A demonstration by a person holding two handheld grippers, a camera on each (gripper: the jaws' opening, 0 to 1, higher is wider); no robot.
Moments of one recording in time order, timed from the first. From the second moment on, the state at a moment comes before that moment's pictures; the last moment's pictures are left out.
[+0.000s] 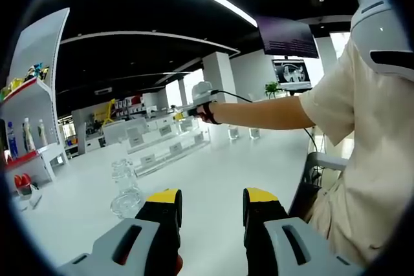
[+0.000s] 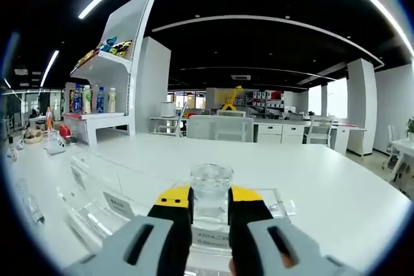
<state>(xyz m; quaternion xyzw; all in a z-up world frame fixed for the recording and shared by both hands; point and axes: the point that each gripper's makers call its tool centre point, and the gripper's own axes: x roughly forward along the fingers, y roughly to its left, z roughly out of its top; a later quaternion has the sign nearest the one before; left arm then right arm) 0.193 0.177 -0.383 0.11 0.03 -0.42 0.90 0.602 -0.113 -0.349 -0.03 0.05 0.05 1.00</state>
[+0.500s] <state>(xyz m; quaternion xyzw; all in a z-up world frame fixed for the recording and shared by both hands) 0.192 0.180 -0.378 0.11 0.02 -0.42 0.90 0.582 -0.109 -0.348 -0.03 0.05 0.06 1.00</state>
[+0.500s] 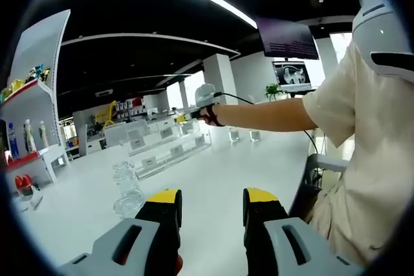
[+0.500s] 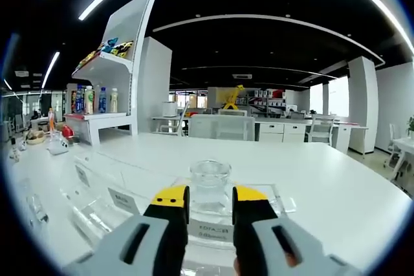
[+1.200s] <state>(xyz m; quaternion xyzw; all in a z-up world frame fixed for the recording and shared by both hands) 0.189 0.173 -0.370 0.10 0.01 -0.41 0.90 0.533 -0.098 -0.323 -0.02 0.03 0.08 1.00</state>
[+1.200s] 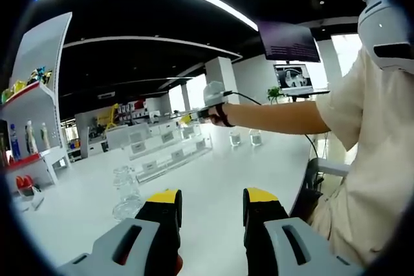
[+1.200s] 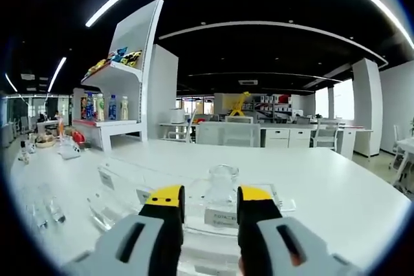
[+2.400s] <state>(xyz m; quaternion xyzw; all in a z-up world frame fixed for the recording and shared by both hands) 0.166 0.170 -0.349 0.11 -0.01 -0.39 0.92 0.408 -0.118 -0.282 0.02 -0.03 0.12 0.99</state>
